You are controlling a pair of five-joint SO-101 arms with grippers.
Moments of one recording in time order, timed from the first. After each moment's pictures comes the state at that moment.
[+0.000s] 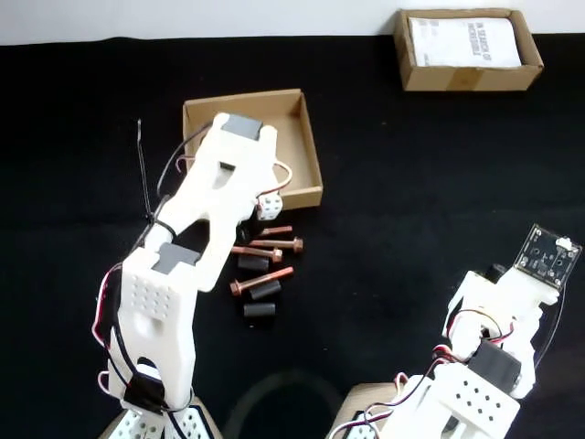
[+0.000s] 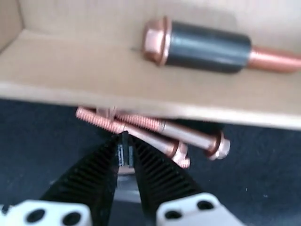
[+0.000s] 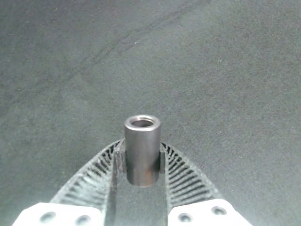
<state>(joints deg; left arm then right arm) 12.3 36.5 -22.5 92.8 42.4 28.0 -75.8 74.1 51.2 5.4</state>
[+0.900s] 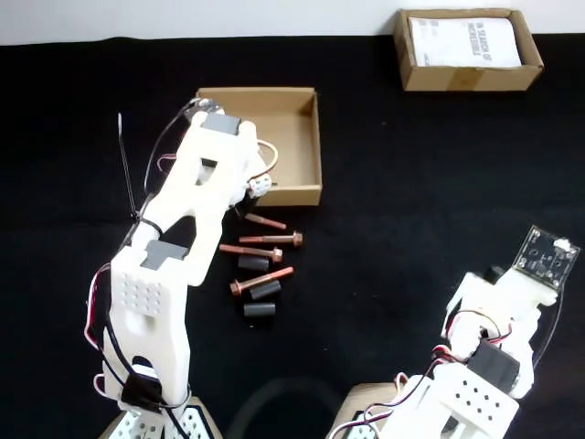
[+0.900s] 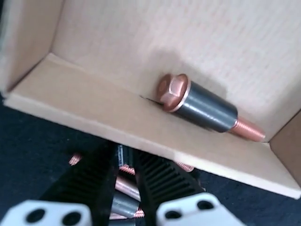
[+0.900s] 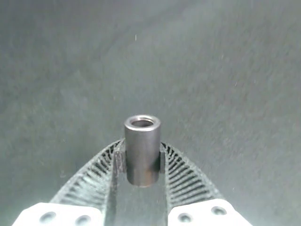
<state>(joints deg) 7.7 36.6 -22.5 80.2 48.5 28.0 -75.8 75.6 51.1 5.4</state>
